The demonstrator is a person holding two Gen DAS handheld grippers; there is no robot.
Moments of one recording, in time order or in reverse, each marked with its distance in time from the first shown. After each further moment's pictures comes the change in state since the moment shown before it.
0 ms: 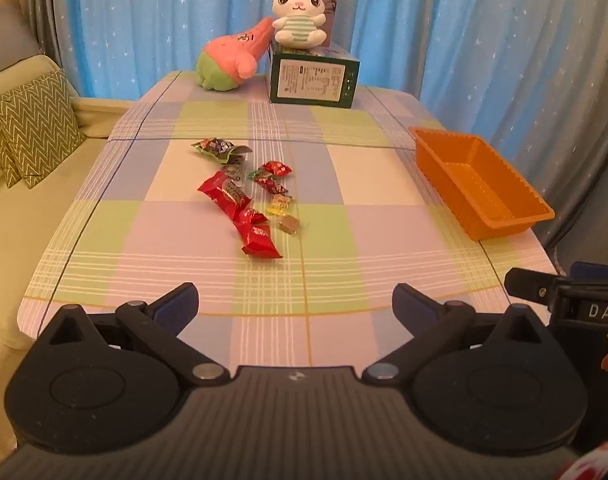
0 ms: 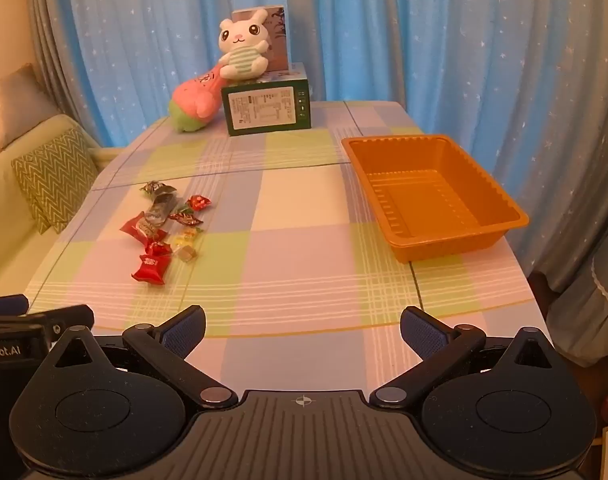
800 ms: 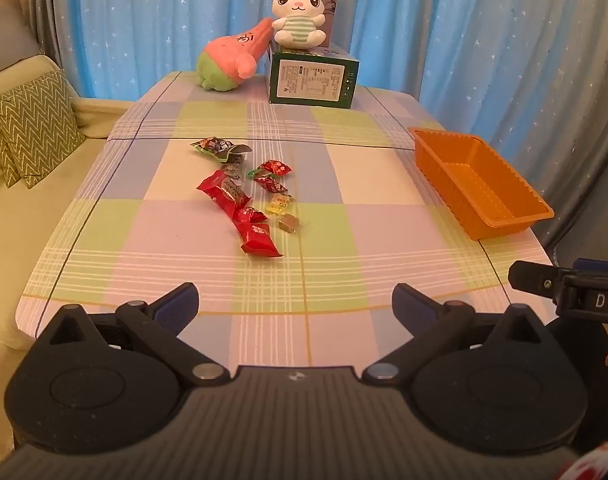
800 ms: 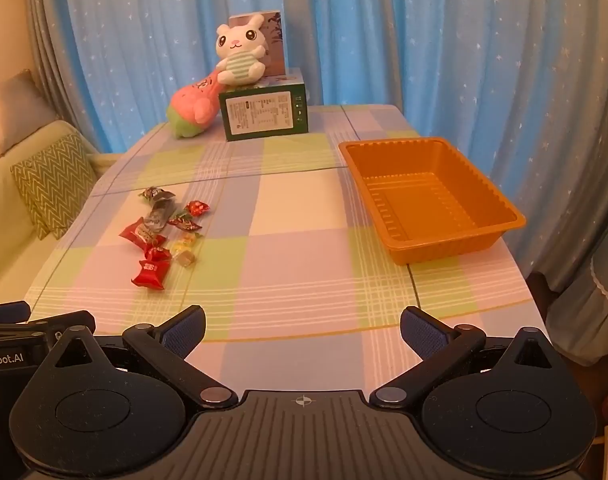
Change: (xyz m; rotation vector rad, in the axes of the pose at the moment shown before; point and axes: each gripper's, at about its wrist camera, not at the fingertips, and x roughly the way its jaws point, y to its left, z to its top) left arm -0.002 -0.001 -0.003 -0.007 -0.026 -0.010; right arm -0.004 -0.002 0.002 0.006 -0.010 -0.003
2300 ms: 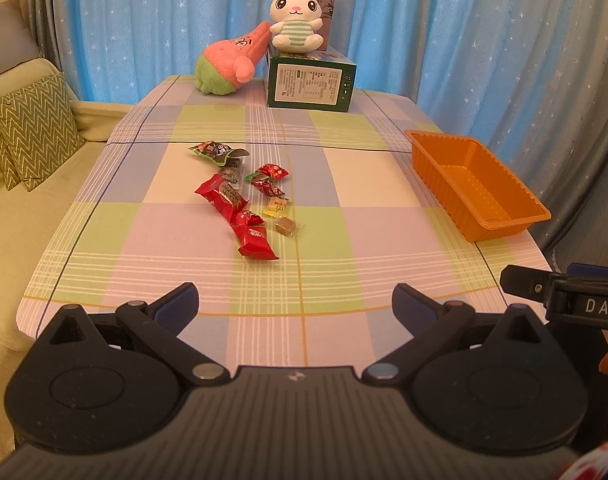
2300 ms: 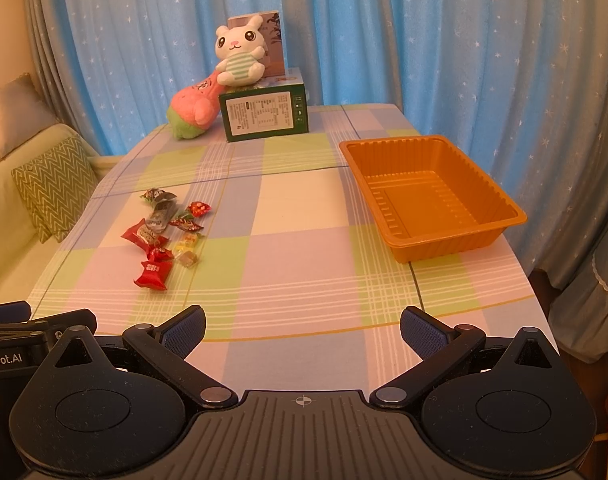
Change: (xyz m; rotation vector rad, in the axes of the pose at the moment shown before) left arm -0.003 -0.002 0.000 0.003 -0.005 -0.002; right arm 0.000 0.001 -0.004 0.001 -0.005 0.000
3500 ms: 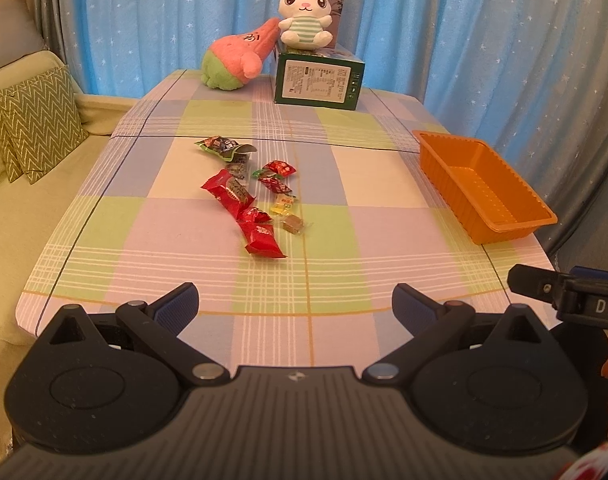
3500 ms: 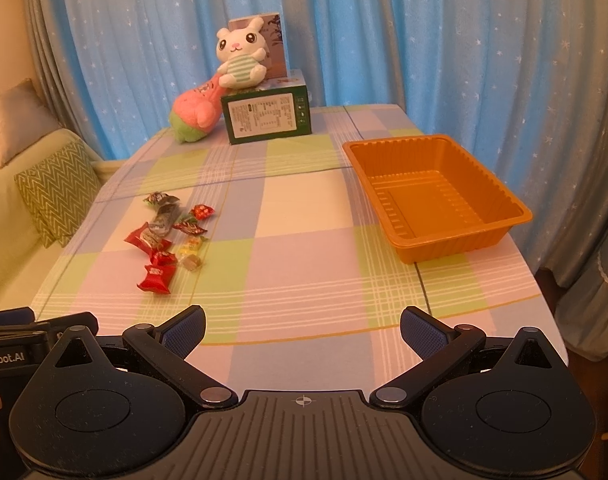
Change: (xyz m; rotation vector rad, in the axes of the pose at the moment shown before) left arm 0.006 0.006 0.003 -0.022 0.009 0.014; right arm 0.003 0.002 -0.001 0.010 -0.016 0.021
